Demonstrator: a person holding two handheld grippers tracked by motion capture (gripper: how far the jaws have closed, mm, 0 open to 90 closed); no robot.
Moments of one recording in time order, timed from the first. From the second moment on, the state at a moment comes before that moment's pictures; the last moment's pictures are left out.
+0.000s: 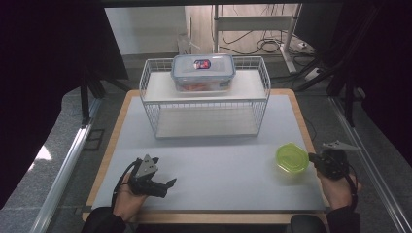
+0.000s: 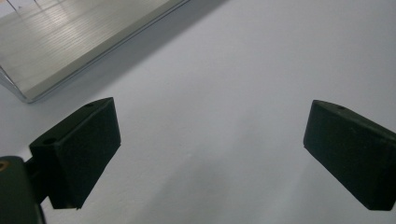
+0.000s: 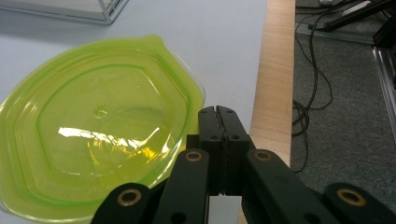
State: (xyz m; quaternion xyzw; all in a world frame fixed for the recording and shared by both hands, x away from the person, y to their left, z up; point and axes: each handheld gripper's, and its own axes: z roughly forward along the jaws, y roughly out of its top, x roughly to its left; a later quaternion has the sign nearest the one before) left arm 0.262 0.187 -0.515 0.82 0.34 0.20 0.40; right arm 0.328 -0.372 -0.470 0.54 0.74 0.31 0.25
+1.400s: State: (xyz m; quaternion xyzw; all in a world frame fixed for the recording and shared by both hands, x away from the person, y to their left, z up) left arm 0.263 0.185 -0.517 0.83 0.34 0.20 0.39; right arm 0.348 -0.332 -0.508 0.51 0.79 0.31 0.13
